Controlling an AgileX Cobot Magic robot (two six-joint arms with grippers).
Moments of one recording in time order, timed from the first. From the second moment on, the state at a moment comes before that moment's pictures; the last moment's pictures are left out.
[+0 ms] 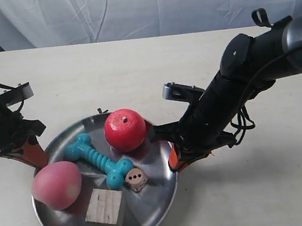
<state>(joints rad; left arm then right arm) -0.01 1.85 -1.03 -0.56 1.10 0.63 0.39 1.87 -0.98 0.80 0.79 -0.30</state>
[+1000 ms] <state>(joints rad) -0.01 1.85 -1.10 -0.52 1.14 0.60 0.39 1.87 -1.08 0.70 0.86 -0.23</state>
